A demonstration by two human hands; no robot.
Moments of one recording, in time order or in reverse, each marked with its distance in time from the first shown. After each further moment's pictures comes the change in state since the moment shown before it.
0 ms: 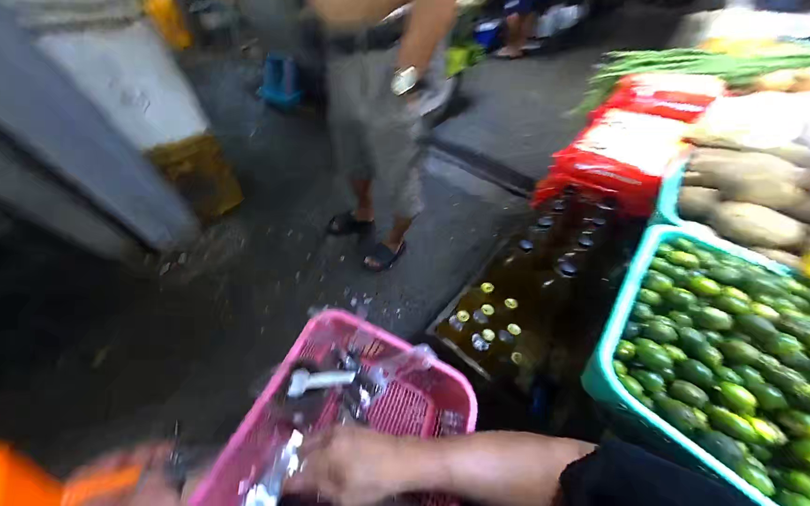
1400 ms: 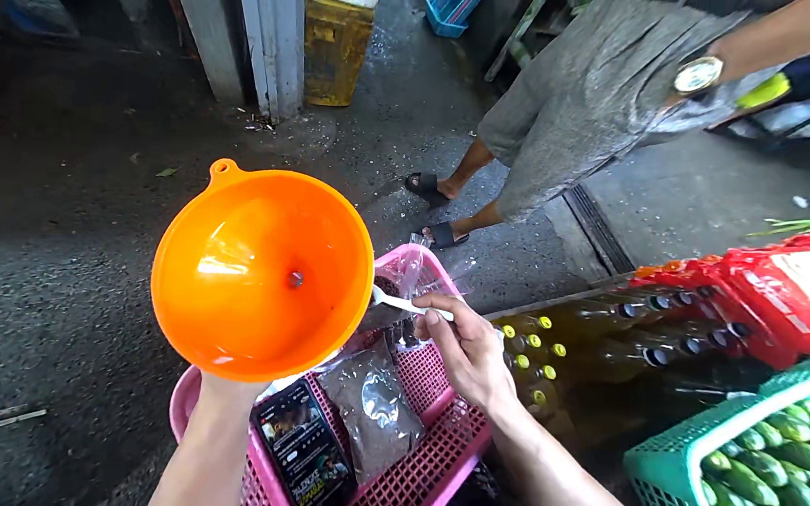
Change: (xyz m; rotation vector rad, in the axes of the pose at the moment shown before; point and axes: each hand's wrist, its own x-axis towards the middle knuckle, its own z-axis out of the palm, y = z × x) left_hand -0.044 -0.013 0.002 0.472 0.266 0.012; right_hand -0.009 0.000 -0.065 -0.105 0.333 0.081
